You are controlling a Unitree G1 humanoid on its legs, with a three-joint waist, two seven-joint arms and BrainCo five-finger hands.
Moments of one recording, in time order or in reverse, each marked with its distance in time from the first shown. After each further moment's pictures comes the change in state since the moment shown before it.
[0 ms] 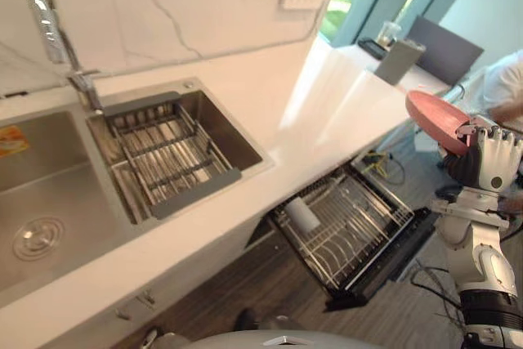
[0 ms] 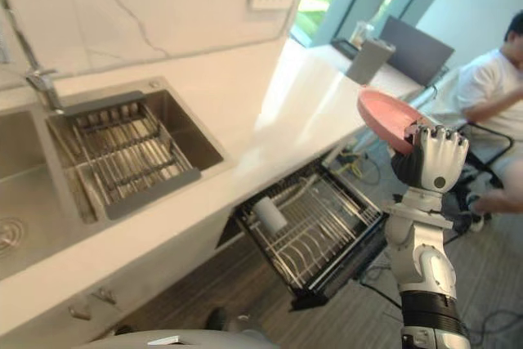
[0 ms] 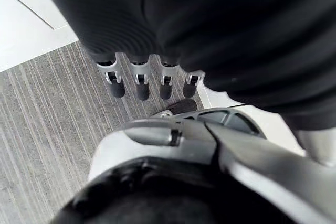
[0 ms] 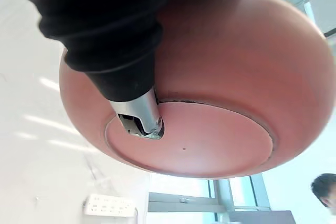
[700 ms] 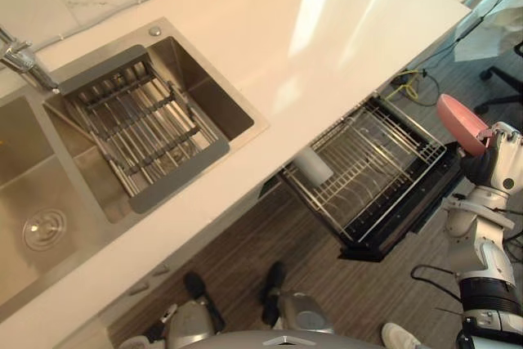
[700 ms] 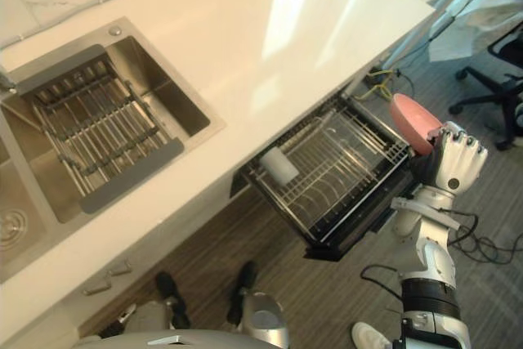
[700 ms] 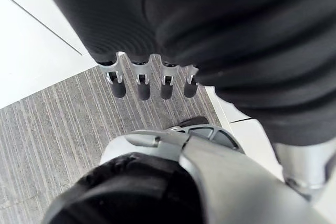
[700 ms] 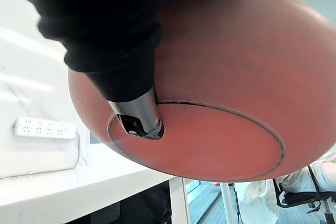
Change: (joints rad) left arm -0.070 -0.028 -0.041 -0.052 -0.118 -0.004 -0.003; right arm -0.076 -0.012 0.005 0.187 0.056 0.066 -0.037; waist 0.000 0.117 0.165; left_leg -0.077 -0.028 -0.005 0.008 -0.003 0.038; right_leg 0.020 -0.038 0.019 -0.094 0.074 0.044
